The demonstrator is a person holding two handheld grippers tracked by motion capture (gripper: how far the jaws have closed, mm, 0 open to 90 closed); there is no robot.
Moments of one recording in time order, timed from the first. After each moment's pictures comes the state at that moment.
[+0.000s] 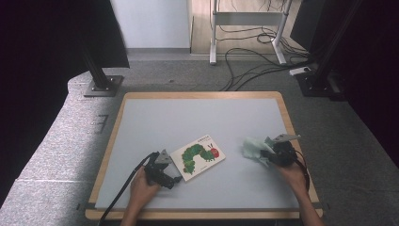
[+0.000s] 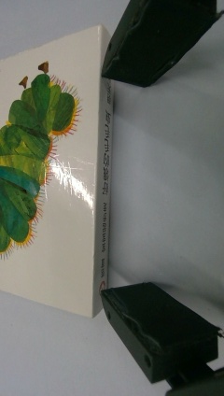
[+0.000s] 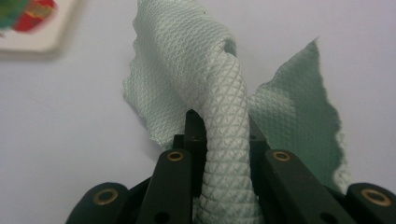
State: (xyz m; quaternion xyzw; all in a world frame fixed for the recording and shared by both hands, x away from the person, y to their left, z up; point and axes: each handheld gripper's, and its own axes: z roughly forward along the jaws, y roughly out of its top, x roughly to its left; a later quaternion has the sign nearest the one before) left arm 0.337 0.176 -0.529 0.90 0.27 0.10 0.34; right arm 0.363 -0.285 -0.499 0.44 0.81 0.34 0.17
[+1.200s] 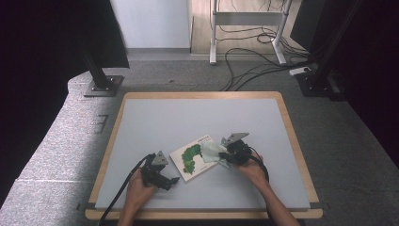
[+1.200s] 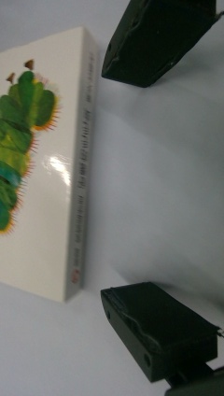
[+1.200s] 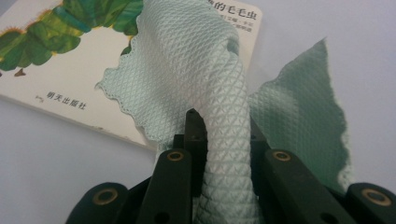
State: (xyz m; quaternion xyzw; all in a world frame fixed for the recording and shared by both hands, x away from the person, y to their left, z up) left arm 0.327 0.191 -0.528 0.89 0.29 0.10 0.33; right arm 0.381 -0.145 -0.506 0.32 0.88 0.34 0.13
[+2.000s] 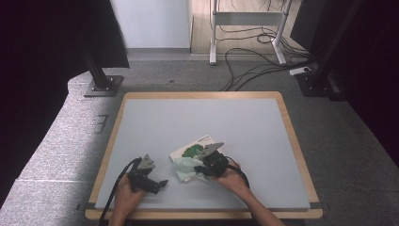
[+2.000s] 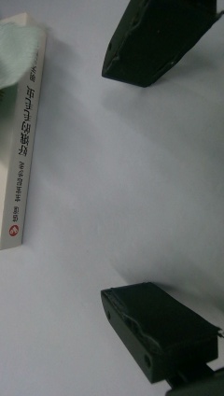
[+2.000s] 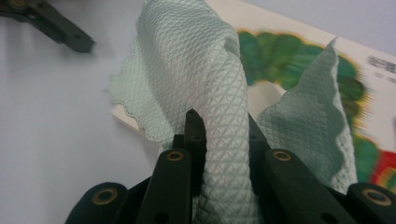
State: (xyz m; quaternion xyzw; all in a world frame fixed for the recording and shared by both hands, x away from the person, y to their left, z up) left arm 0.313 0.224 -0.529 0.88 0.32 0.11 0.34; right arm 0.345 -0.068 -0.505 0.22 0.90 0.38 0.06
